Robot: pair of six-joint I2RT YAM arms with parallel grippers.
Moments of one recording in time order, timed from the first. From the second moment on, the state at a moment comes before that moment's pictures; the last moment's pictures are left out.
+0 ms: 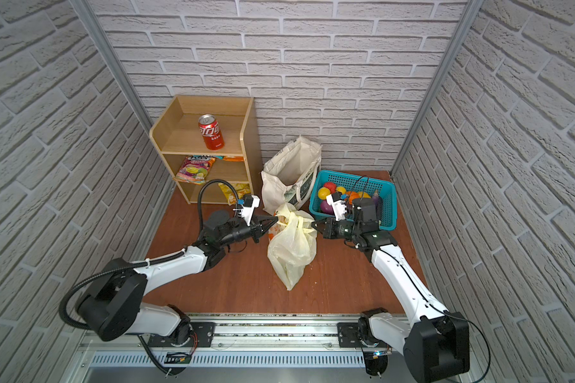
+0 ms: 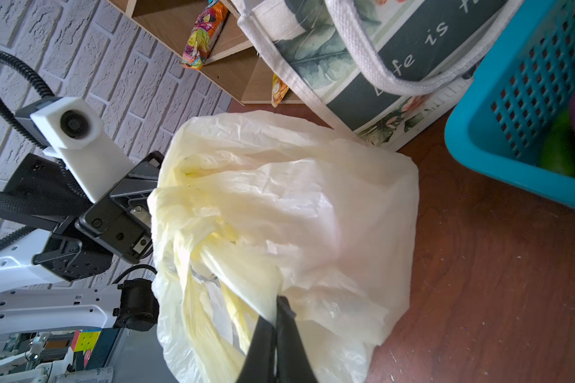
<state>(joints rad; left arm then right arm) -0.59 1.39 0.64 0.69 0.54 -0.37 0.12 1.13 0.85 -0.39 -0.74 0.39</state>
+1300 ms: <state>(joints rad) -0.60 1.39 0.67 0.67 0.52 -0.44 -0.03 1.12 0.71 -0.35 -0.61 0.52</state>
